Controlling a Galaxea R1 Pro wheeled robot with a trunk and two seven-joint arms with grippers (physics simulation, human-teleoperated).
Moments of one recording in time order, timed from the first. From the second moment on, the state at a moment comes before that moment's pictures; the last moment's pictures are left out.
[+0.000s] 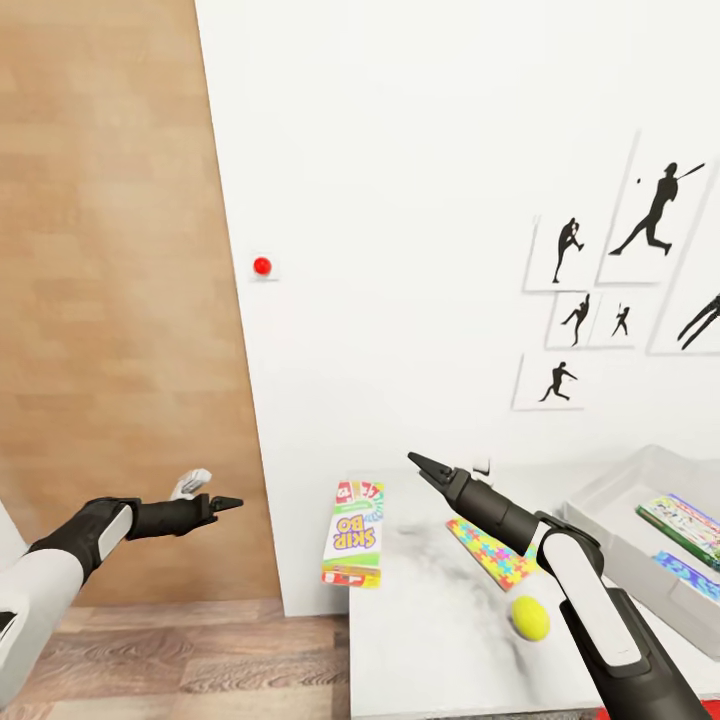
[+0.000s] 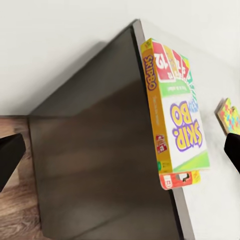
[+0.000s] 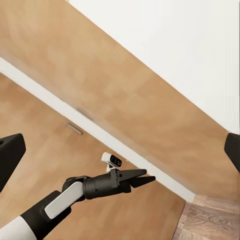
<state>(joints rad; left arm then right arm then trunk) -0.92 0.33 0.04 -0.26 0.20 0.62 -0.88 -0.38 -0.14 0.10 -1.49 -1.12 0.69 0.35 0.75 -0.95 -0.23</state>
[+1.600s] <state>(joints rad) -0.92 0.34 0.04 -0.26 0.20 0.62 -1.01 -0.37 -0.14 0.10 -1.49 -1.12 0.67 0.35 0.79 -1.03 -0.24</state>
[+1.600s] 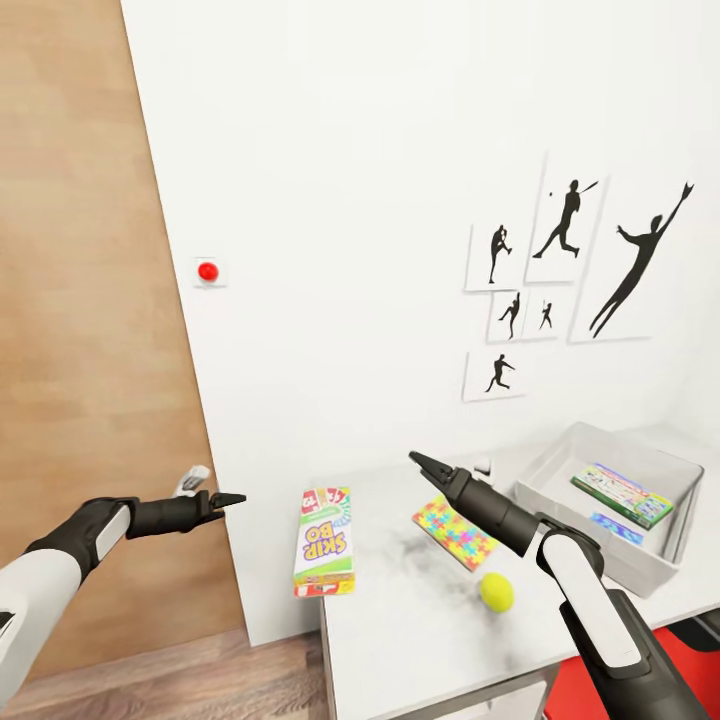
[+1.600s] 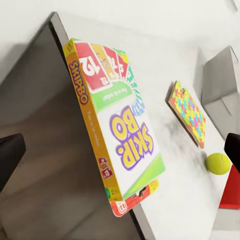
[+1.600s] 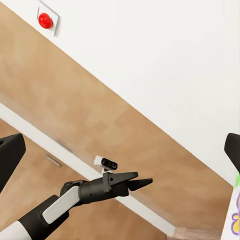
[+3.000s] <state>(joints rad) -0.92 0.34 0.04 -0.26 0.20 0.62 -1.01 -0.37 -0.14 0.13 -1.50 -1.10 0.64 0.25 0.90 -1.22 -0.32</state>
